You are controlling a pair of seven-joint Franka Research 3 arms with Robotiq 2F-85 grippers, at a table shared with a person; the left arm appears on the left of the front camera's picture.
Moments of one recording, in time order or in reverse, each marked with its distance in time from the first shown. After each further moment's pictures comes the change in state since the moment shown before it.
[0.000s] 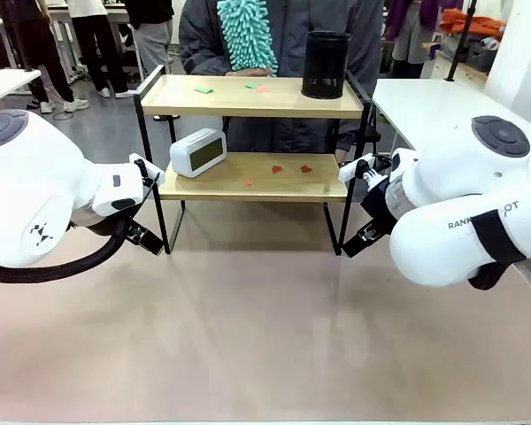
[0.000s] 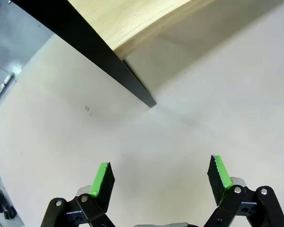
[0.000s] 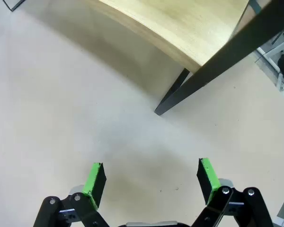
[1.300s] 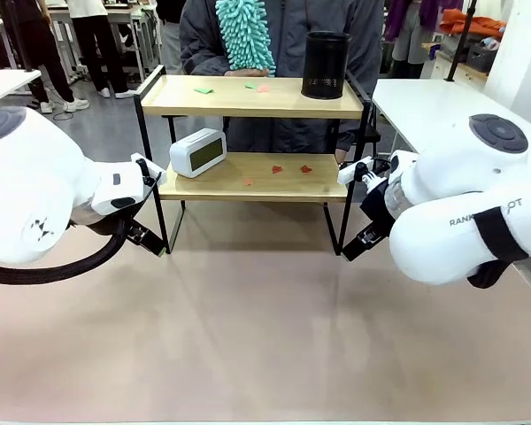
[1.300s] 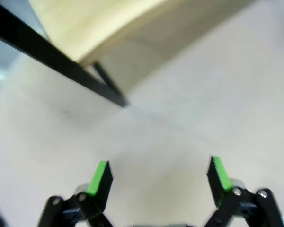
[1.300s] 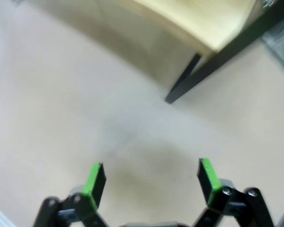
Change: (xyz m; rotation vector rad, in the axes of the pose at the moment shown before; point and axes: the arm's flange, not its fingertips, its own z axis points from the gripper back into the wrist) left arm 0.006 -0.010 0.021 -0.143 -0.010 -0.032; right arm 0.000 0.006 0.017 0.065 0.060 -0.082
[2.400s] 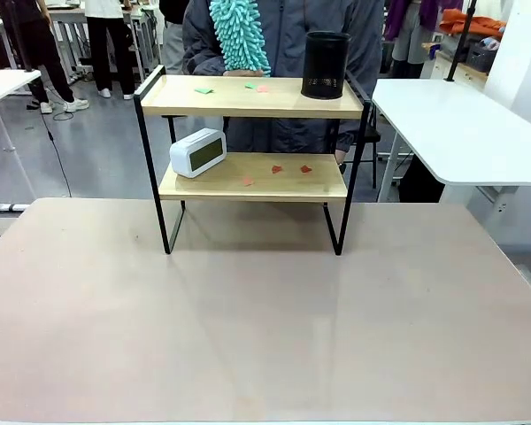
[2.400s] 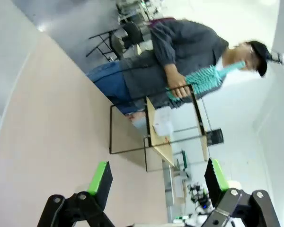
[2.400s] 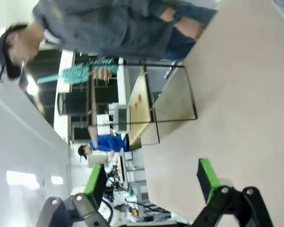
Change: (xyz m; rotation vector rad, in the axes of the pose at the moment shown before) left arm -0.312 0.248 0.203 -0.574 -0.839 1.212; right arm -0.233 -0.264 0.145 0.776 -0.490 -1.313
